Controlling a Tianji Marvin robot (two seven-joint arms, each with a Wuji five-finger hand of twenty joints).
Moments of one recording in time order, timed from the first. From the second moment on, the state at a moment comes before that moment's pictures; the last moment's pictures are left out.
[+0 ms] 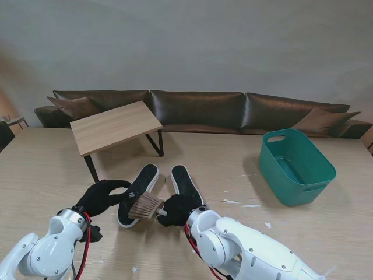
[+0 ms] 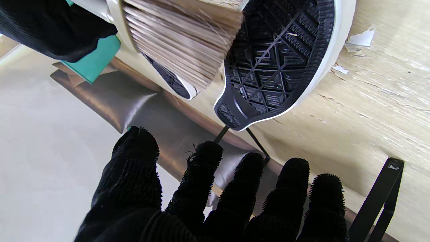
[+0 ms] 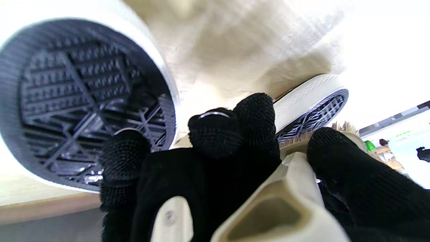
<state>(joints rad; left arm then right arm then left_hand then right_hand) 1.83 -1.09 -1.47 -1.81 0.53 -0.03 -0.07 -1.19 -1.14 0.52 -1.54 -0.69 0.28 0.06 0.94 -0.16 0.02 -0.06 0.72 0.25 0.16 0.32 0.70 0.42 0.10 0.36 0.48 0.49 0.19 0.45 0.17 0.46 0.30 0.82 0.23 -0.33 1.13 -0.17 1.18 0.11 1.01 0.92 1.39 0.12 1.02 0.86 1.31 0.17 1.66 0.93 0.64 0.40 1.59 0.70</state>
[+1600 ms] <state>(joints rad) 1.83 -1.09 -1.47 -1.81 0.53 -0.03 -0.08 -1.43 -1.07 1.24 -1.90 -0.93 0.39 0.35 0.94 -0.16 0.02 -0.06 0.72 0.25 0.16 0.32 0.70 0.42 0.10 0.36 0.48 0.49 0.19 0.45 0.17 0.46 0.30 0.82 0.23 -0.33 1.13 -0.17 1.18 0.11 1.01 0.92 1.39 0.12 1.02 0.86 1.31 0.17 1.66 0.93 0.64 0.40 1.59 0.70</state>
